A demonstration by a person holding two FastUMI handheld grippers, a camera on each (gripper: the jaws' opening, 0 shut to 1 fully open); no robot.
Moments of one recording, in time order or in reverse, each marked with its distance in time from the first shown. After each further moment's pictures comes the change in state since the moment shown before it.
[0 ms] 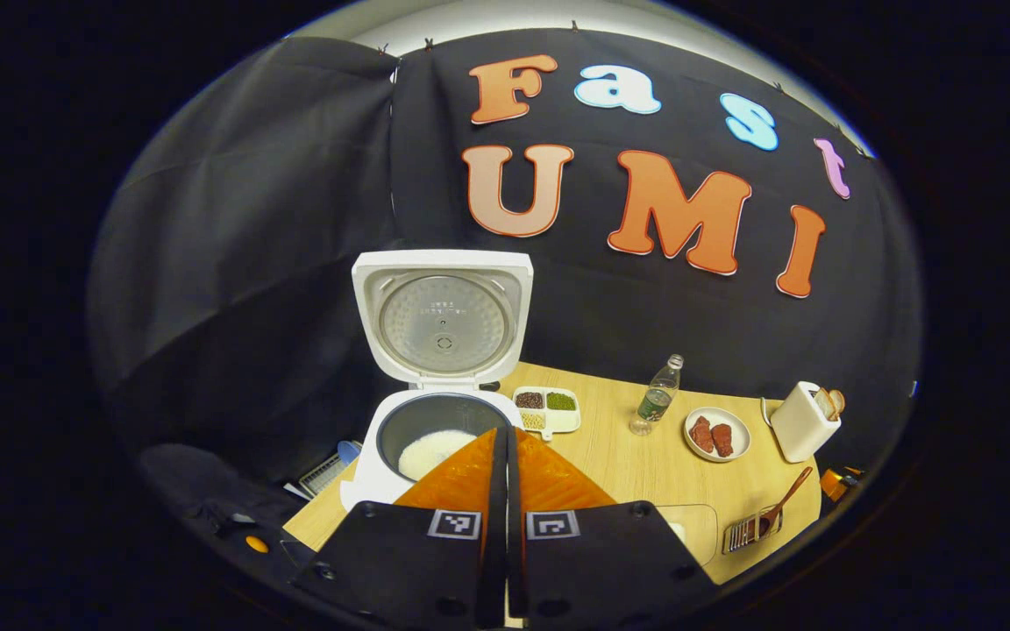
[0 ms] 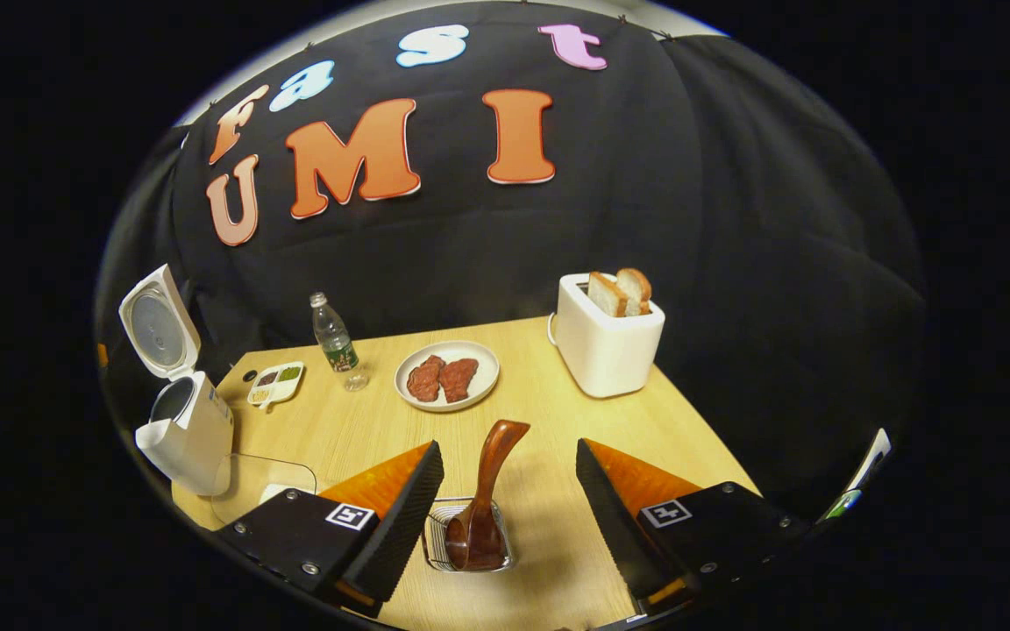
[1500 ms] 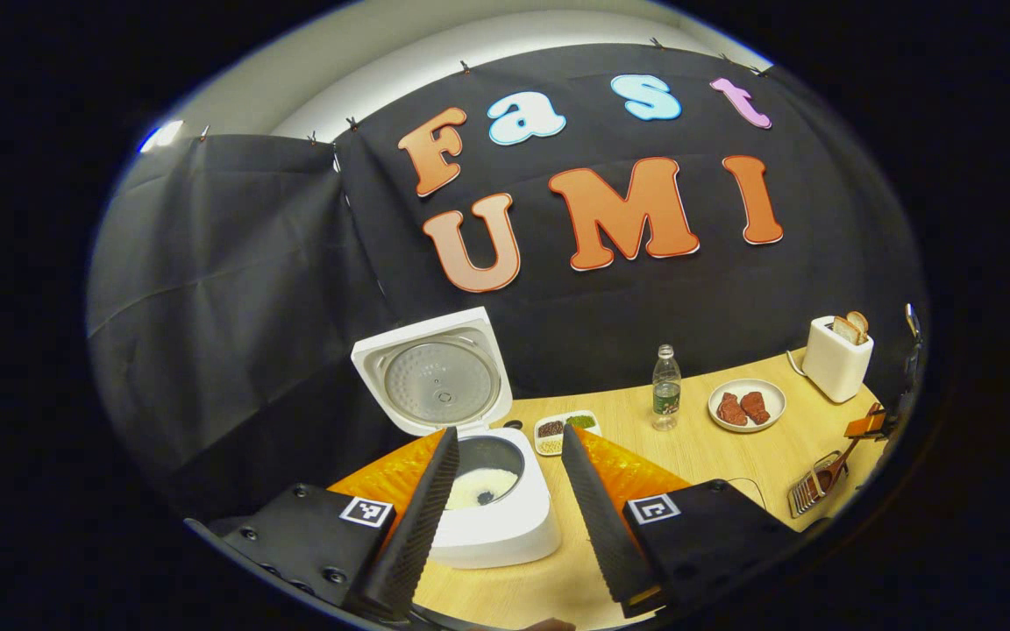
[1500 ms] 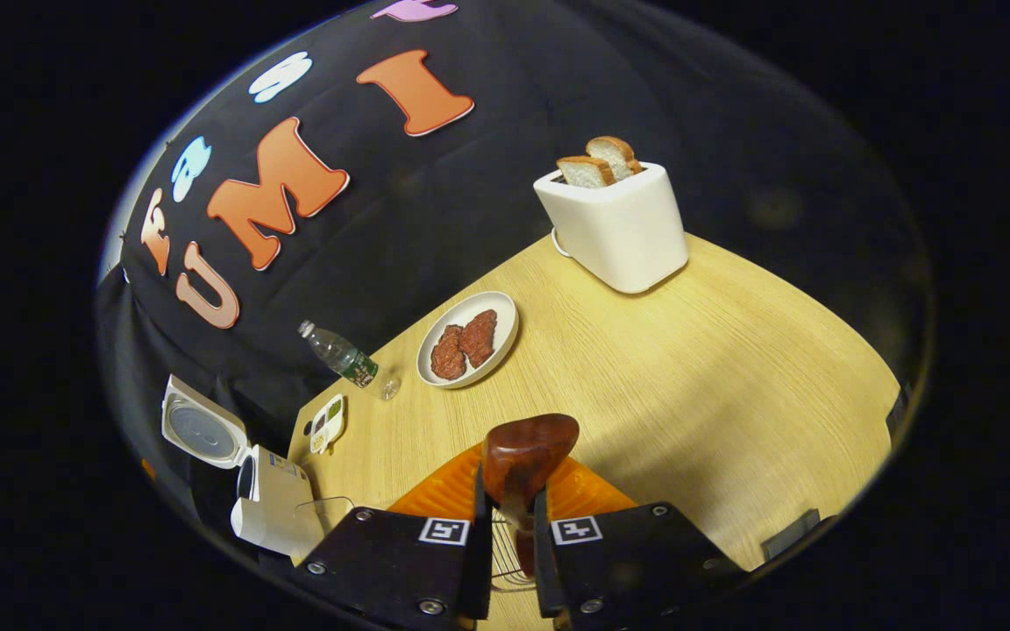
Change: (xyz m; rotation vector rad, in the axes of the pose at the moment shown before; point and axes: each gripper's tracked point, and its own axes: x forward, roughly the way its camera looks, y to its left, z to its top) left arm -0.037 -0.049 0.007 0.303 -0.183 0.054; right arm 0.043 0.011 -0.055 0.428 0.117 0.124
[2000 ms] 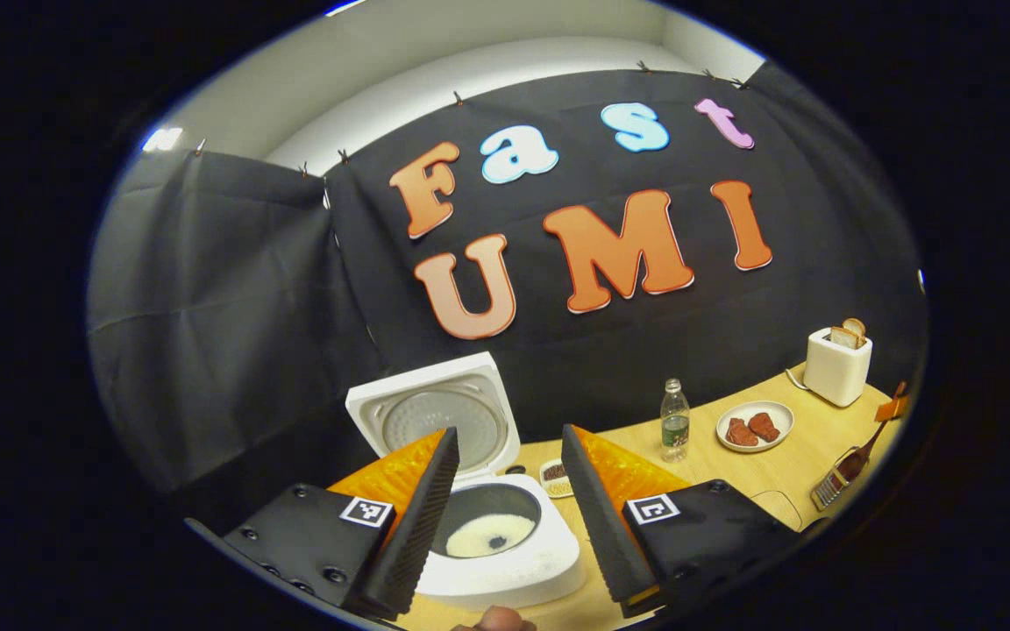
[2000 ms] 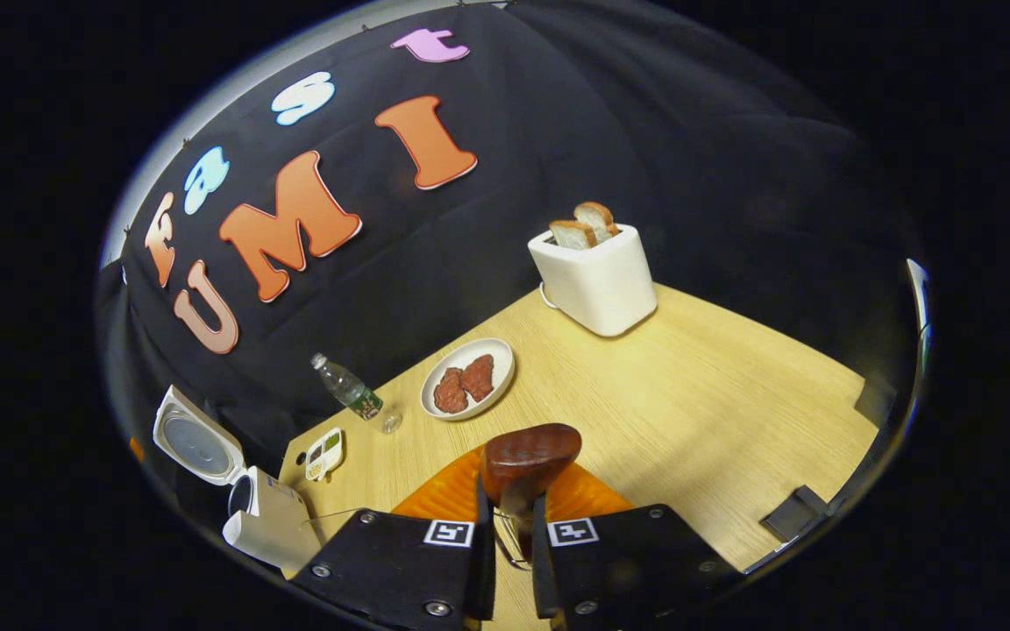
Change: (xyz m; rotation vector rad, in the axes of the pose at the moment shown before) left arm 0.030 0.026 0.028 0.045 -0.203 -0.040; right arm -0.052 0.028 0.021 -0.017 -0.204 -0.063
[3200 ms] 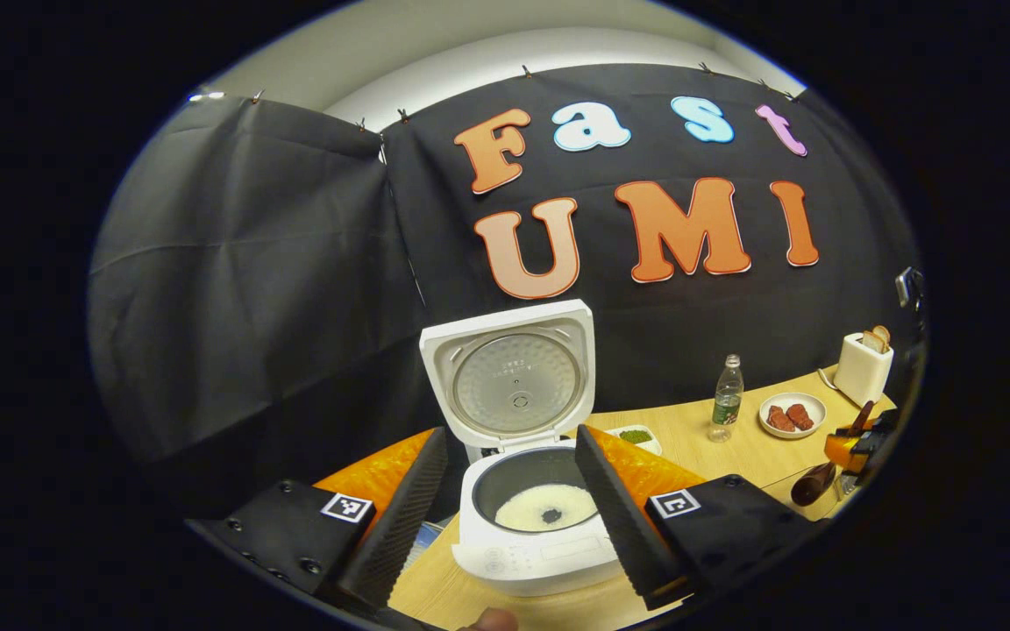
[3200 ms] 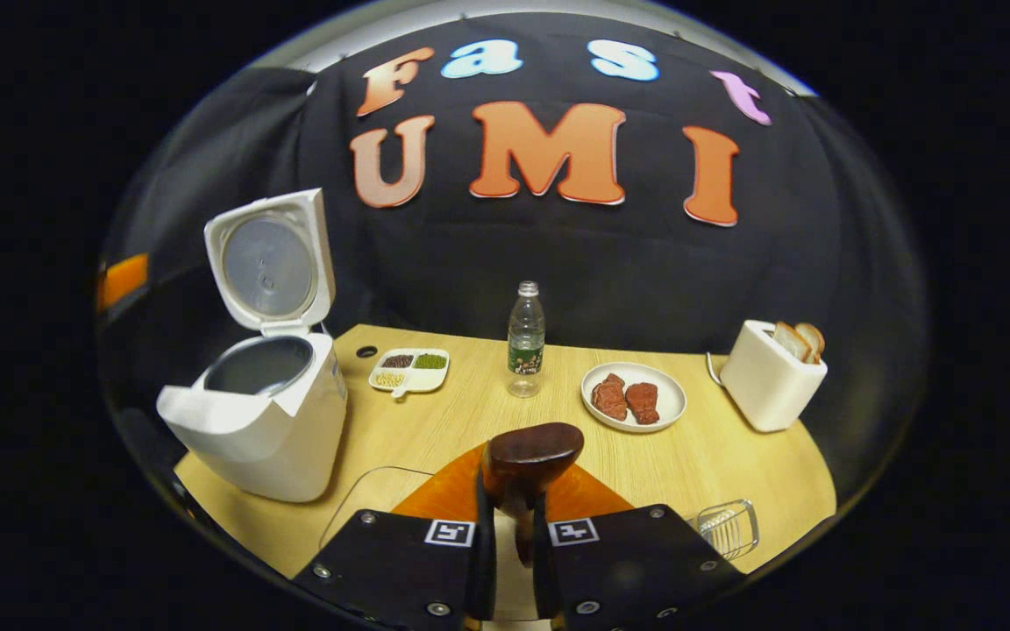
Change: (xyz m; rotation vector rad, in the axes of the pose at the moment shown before) left arm -0.004 0.101 -0.076 -0.116 0.128 0.092; right arm -0.002 0.224 -0.113 -0.734 -0.031 0.247
